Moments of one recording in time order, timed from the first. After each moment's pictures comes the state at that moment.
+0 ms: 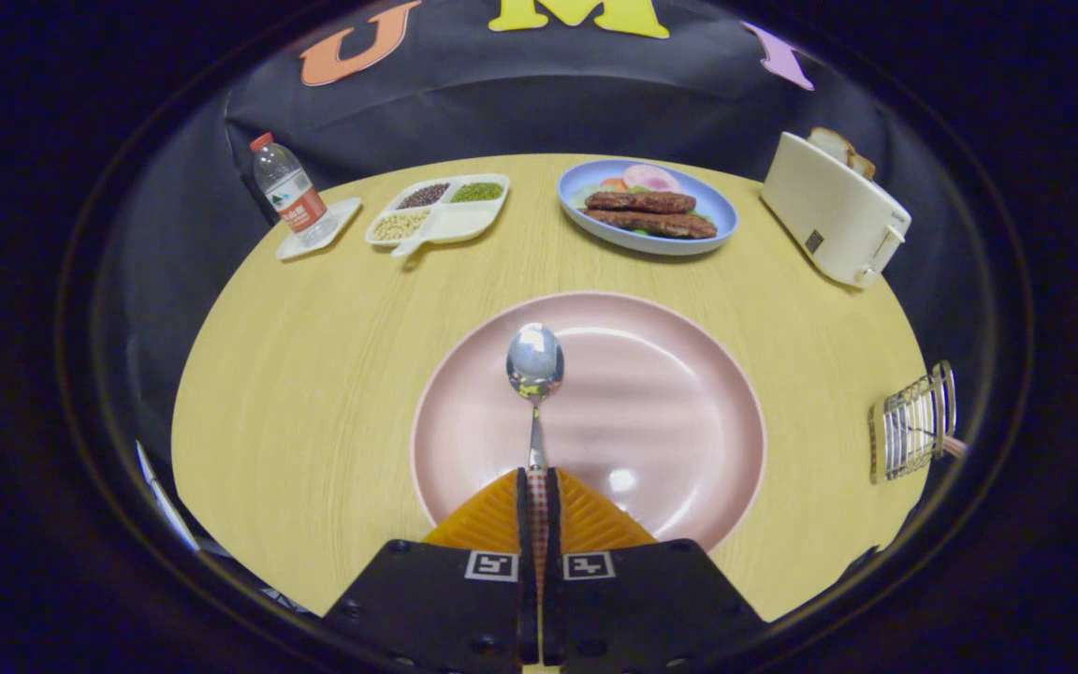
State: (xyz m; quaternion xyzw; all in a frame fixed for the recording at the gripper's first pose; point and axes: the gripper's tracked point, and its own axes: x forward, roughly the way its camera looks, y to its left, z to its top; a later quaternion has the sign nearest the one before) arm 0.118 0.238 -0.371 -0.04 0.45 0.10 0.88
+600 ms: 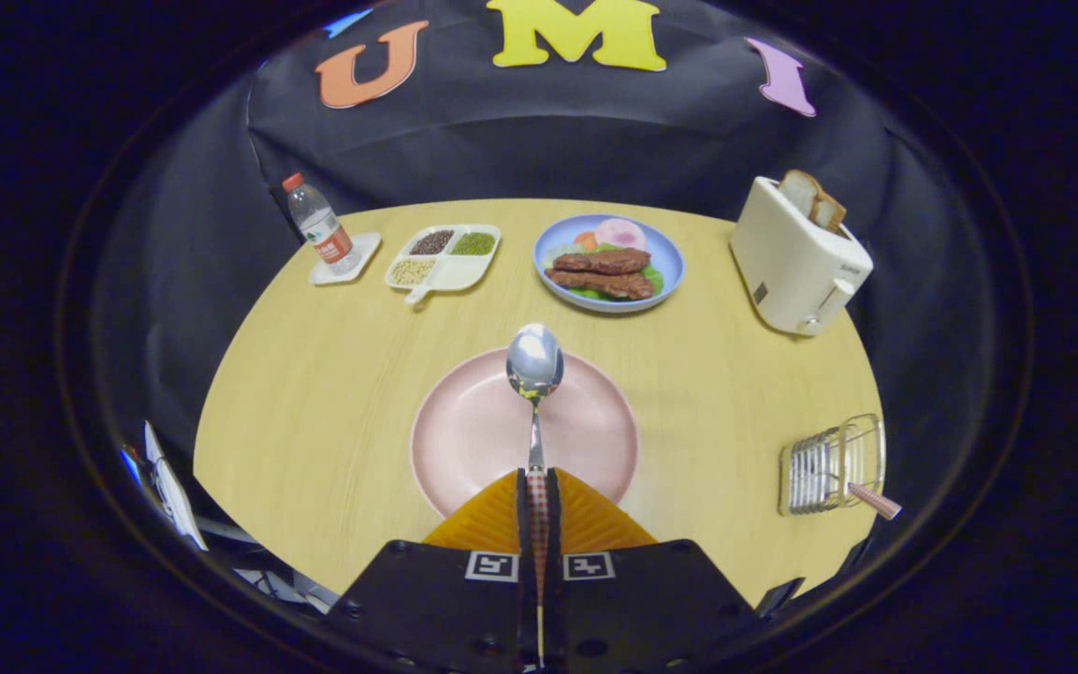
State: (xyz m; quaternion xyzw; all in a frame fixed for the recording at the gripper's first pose) arm 0.101 0.160 -0.270 -0.06 0.43 0.12 0.89
